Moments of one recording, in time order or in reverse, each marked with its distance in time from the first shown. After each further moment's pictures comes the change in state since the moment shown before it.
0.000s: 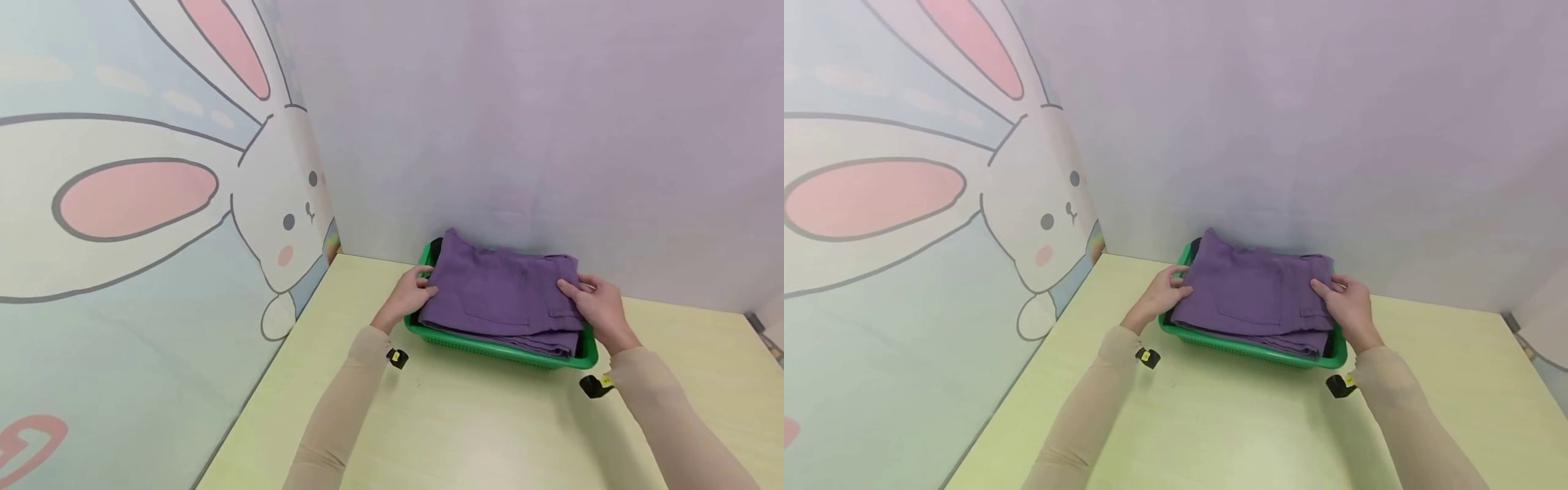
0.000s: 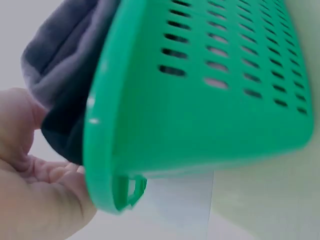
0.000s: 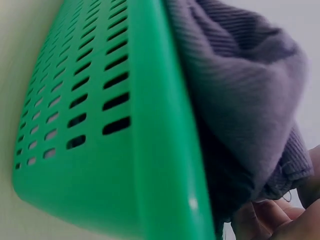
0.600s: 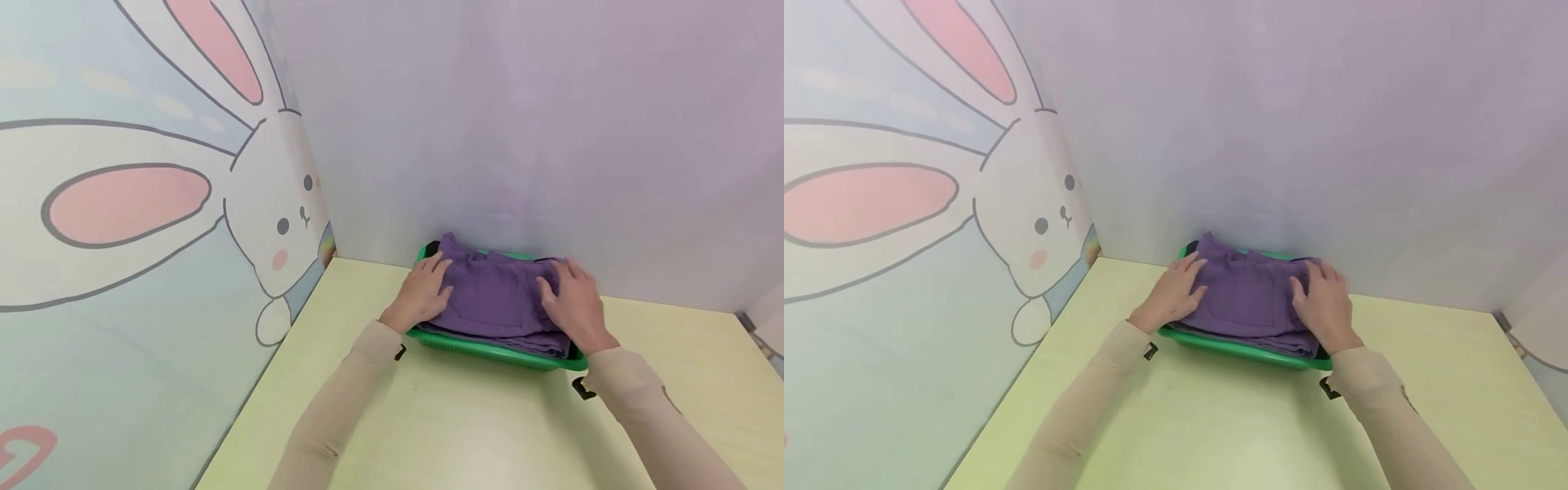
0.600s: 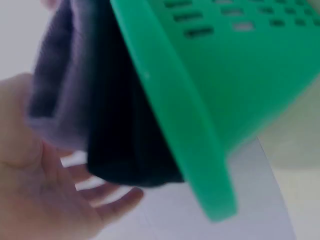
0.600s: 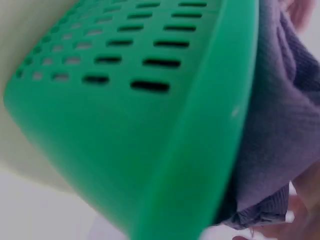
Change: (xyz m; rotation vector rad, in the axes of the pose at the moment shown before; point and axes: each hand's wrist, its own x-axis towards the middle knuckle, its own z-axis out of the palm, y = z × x) left_hand 0.006 0.032 0.022 0.930 0.010 0.294; right_hand -0.011 -0.018 0.027 -0.598 0.197 -0.429
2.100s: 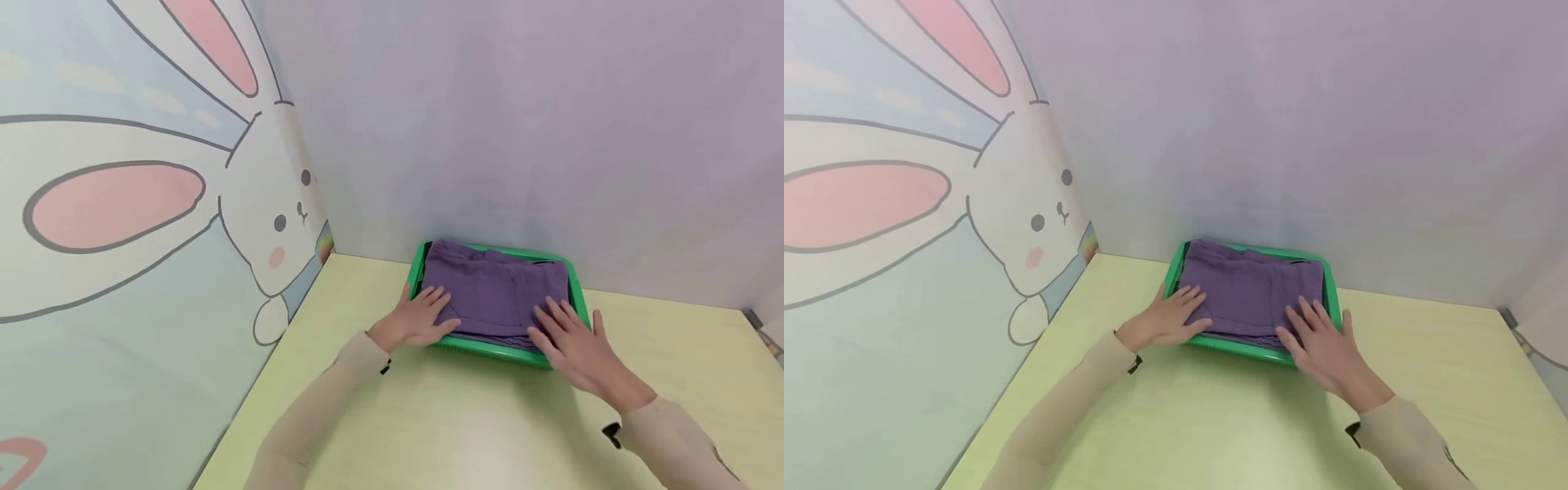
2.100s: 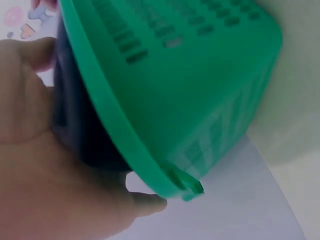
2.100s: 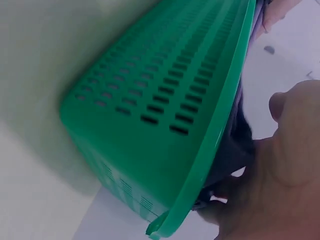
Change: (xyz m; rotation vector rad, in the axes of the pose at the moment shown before) left_hand -0.036 -0.011 0.004 0.068 -0.392 0.035; right_hand -0.065 -0.008 -0.012 -0.074 -0.388 -0.184
